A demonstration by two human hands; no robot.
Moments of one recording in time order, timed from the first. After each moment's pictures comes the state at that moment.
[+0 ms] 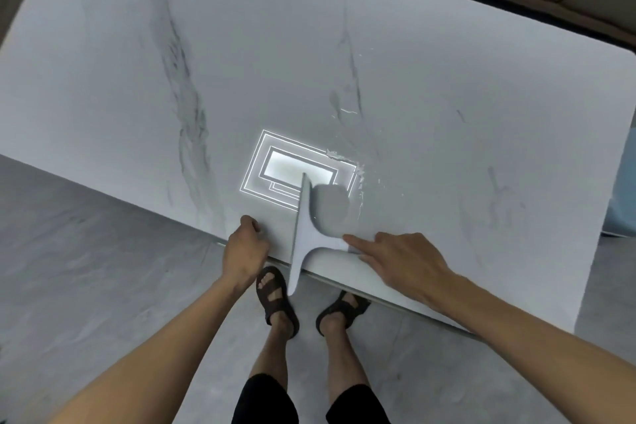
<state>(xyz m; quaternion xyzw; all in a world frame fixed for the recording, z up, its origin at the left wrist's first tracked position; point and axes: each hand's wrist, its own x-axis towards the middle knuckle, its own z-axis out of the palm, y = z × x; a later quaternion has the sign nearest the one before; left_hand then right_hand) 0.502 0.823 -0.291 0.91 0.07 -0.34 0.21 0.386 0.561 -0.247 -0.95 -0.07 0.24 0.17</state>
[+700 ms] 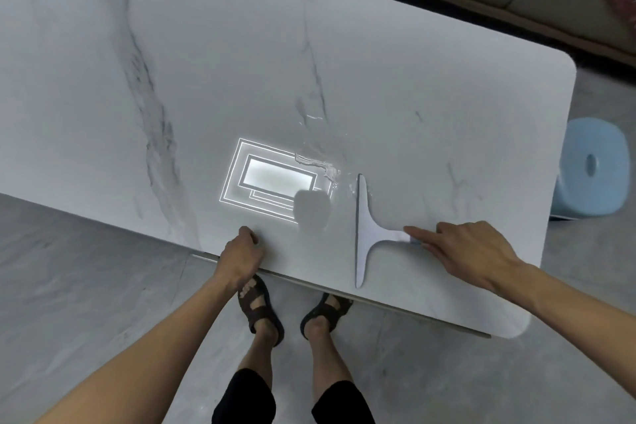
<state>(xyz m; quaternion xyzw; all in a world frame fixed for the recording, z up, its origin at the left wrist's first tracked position) 0.496 0.797 -0.295 0.88 0.02 -0.43 0.18 0.332 0.439 -0.212 -0.97 -0.02 0.24 0.02</state>
